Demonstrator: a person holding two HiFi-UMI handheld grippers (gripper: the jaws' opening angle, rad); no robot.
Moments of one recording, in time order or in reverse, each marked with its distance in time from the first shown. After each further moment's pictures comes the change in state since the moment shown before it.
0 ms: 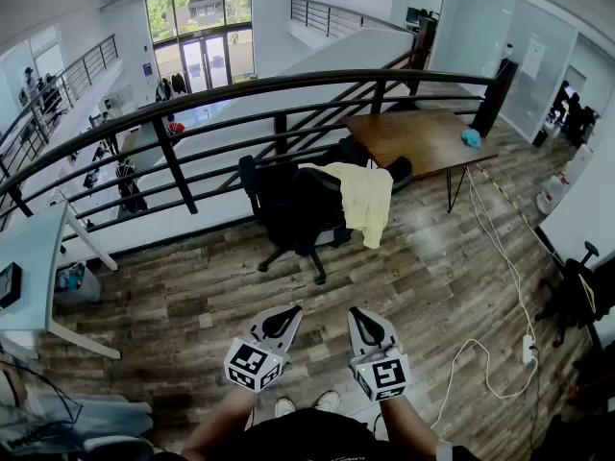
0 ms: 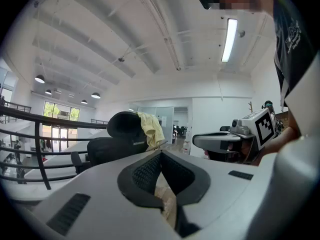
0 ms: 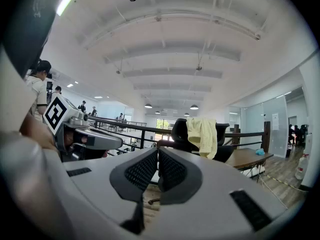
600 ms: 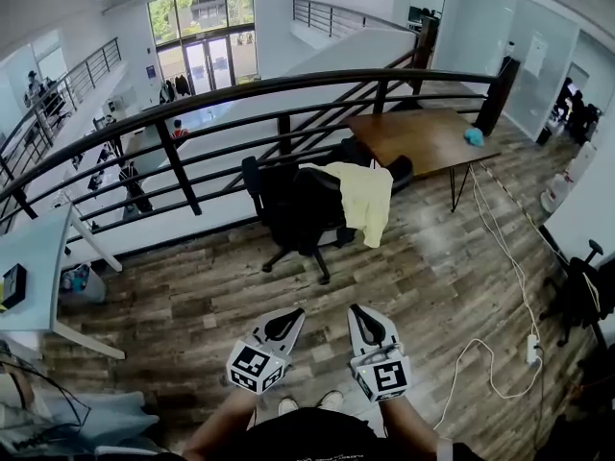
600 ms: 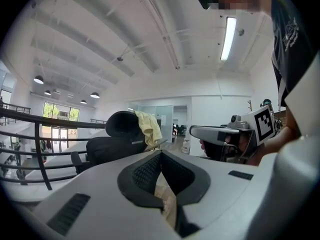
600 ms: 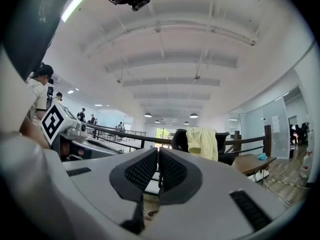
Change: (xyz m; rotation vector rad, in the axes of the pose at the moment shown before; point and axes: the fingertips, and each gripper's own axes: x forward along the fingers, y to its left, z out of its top) left arm -0.002 -0.011 -0.002 0.013 0.014 0.002; right arm -0.005 0.000 0.018 0.006 -0.107 0.001
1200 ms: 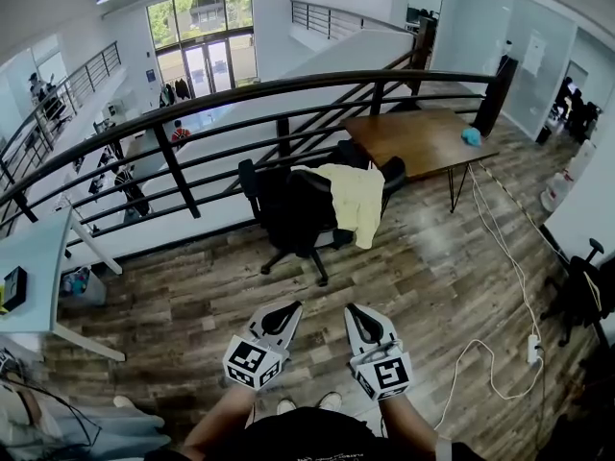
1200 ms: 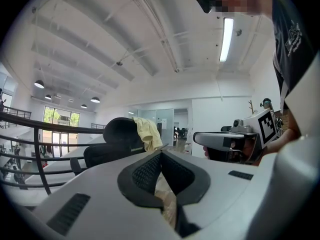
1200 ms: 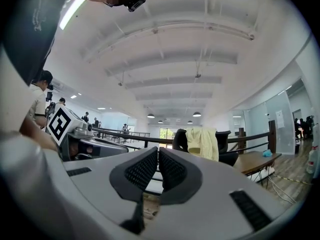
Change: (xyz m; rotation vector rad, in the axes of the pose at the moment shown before) left arm 0.016 -0.003 0.023 0.024 -0.046 0.016; right arm -0.006 -0.013 0.003 0.021 0.037 0.051
